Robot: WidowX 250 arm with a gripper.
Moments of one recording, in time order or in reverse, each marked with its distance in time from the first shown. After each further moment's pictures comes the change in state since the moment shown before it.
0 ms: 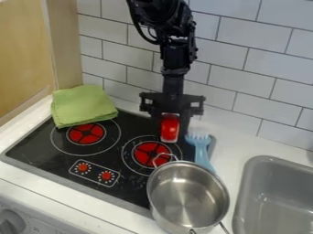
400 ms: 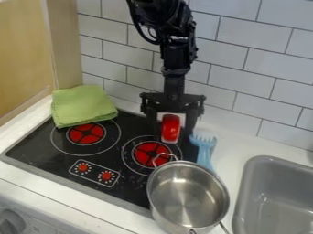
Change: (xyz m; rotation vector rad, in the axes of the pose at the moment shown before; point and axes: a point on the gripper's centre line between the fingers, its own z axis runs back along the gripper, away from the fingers) arm -0.002 0.002 0.001 0.011 0.014 0.029
